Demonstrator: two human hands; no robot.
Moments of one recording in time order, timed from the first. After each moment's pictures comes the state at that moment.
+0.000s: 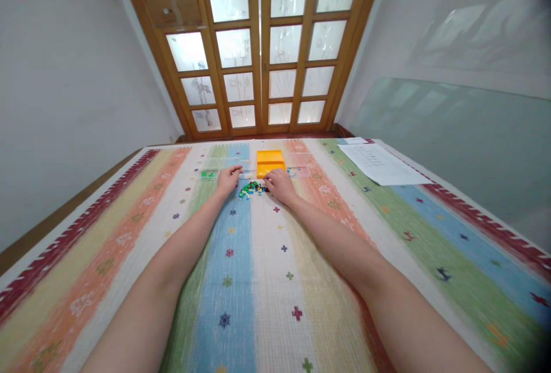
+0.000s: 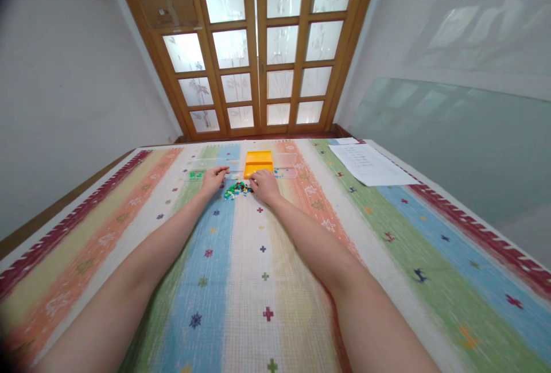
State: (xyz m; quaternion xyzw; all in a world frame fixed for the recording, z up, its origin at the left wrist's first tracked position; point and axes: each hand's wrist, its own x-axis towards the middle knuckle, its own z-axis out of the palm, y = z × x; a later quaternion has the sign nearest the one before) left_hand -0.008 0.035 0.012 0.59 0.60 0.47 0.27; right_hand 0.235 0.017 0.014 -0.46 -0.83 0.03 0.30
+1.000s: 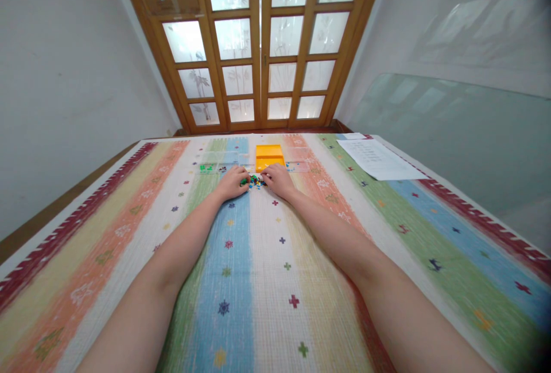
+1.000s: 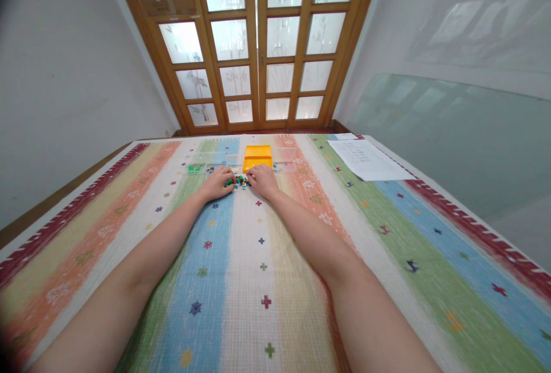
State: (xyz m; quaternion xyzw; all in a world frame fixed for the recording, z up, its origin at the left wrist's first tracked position) left_hand -0.006 -0.006 0.025 0.88 0.42 0.24 0.03; right_hand 0.234 0.017 0.012 -0.44 -0.85 0.03 0.30
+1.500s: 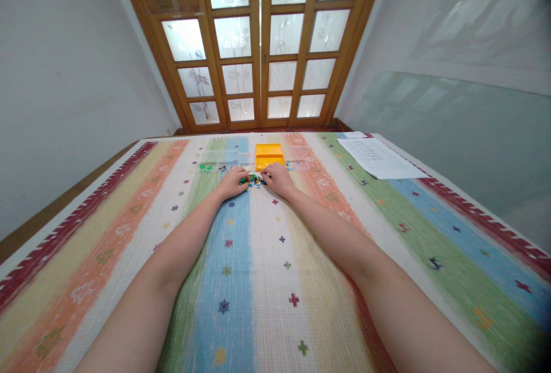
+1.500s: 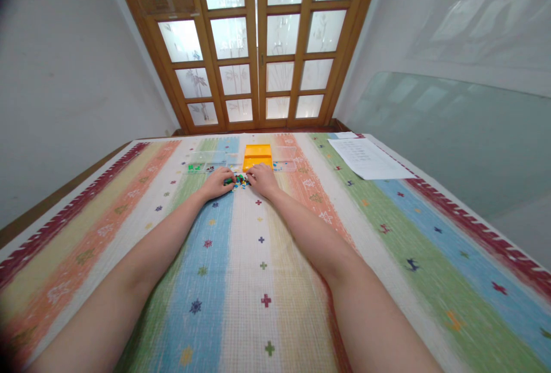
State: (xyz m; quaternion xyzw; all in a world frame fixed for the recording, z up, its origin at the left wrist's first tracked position) left_hand -0.008 0.000 0.018 0.87 0.42 0.25 0.07; right_hand 0.234 0.016 0.012 -0.44 -0.85 0.04 0.29
